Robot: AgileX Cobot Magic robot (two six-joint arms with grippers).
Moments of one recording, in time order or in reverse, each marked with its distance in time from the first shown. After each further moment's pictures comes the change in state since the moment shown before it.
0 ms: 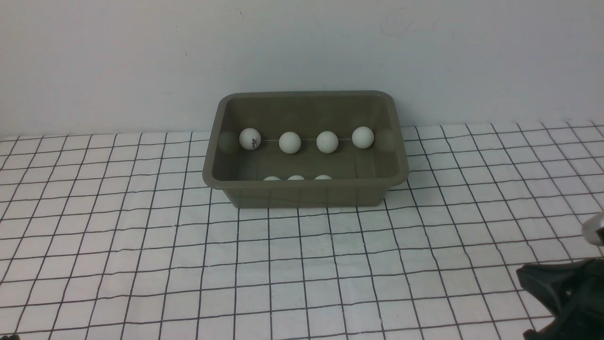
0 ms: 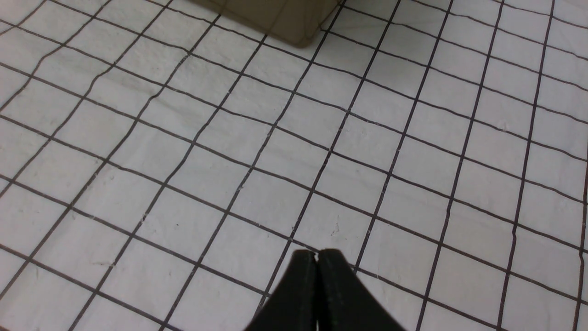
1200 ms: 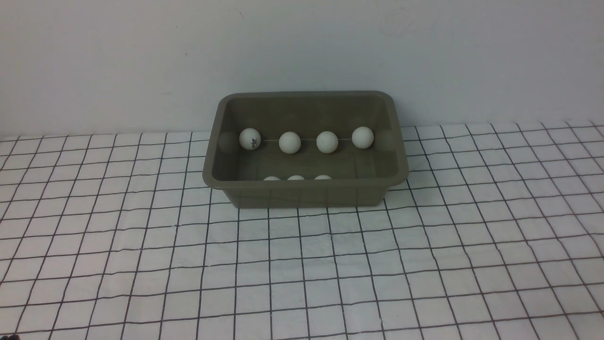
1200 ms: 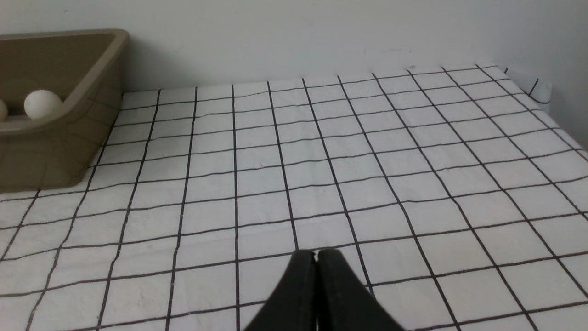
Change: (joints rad) right arm -0.492 -0.677 0.371 0.037 -0.079 0.101; left arm 0.000 0.000 0.000 0.000 0.000 0.000
